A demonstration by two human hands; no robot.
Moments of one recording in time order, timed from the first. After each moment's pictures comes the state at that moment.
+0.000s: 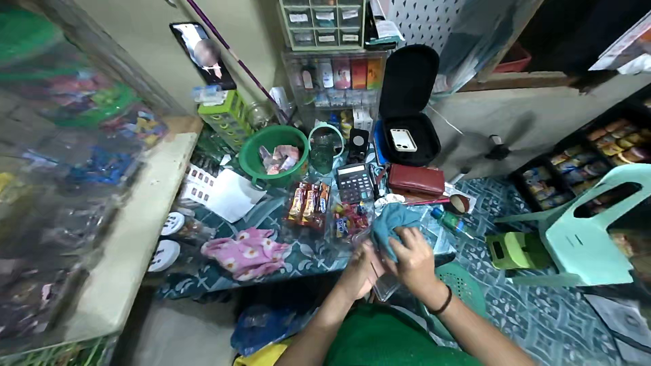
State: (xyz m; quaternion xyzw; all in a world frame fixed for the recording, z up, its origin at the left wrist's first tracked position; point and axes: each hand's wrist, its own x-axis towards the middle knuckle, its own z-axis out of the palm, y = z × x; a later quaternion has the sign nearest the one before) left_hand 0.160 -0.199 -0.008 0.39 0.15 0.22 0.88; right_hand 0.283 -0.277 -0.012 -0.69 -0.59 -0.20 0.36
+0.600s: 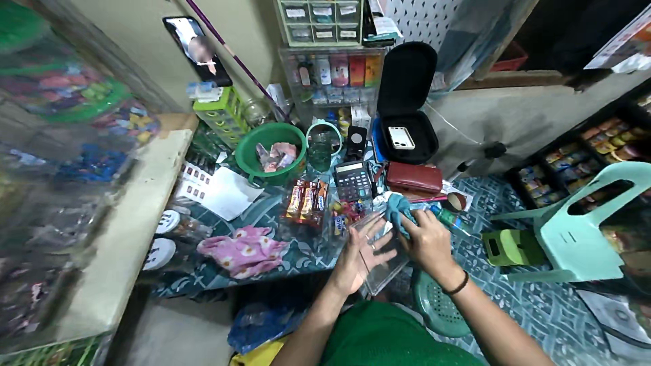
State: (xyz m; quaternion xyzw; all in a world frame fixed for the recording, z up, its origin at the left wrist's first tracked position) left_hand 0.159 -0.182 -0.001 0.43 0.13 0.21 0.87; right_hand 0.324 -0.282 -0.006 -0.76 -0.58 -0.16 0.27
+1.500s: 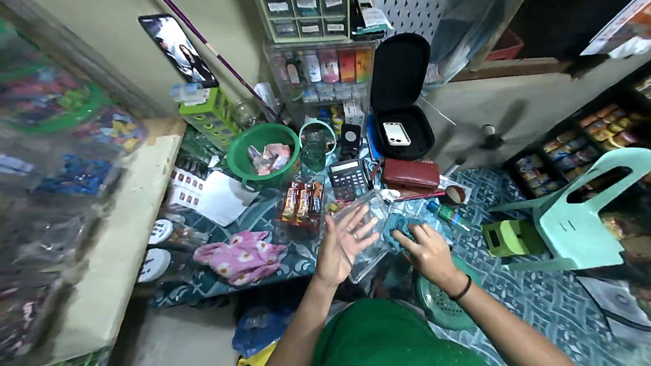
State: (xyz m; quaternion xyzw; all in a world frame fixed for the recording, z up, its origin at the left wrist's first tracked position) left_hand 0.159 -0.155 0.006 0.38 0.16 0.26 0.87; right_hand 0.334 -0.308 -0.034 -0.70 -0.65 -0.17 0.26
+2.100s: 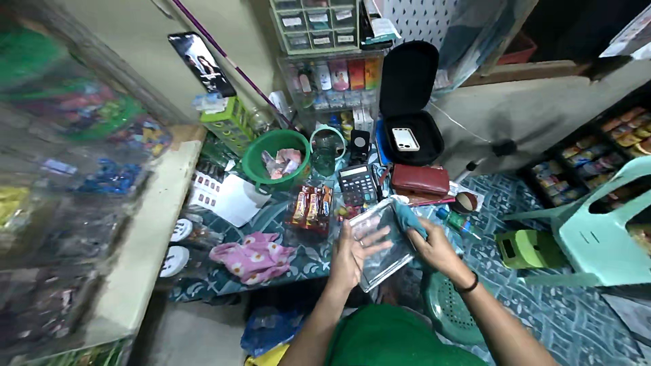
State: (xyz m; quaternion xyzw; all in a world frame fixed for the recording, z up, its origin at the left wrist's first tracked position) left_hand 0.165 -0.169 0.013 0.42 0.22 0.31 0.82; right_hand 0.343 -0.282 -0.010 -0.72 -0.49 0.18 0.46
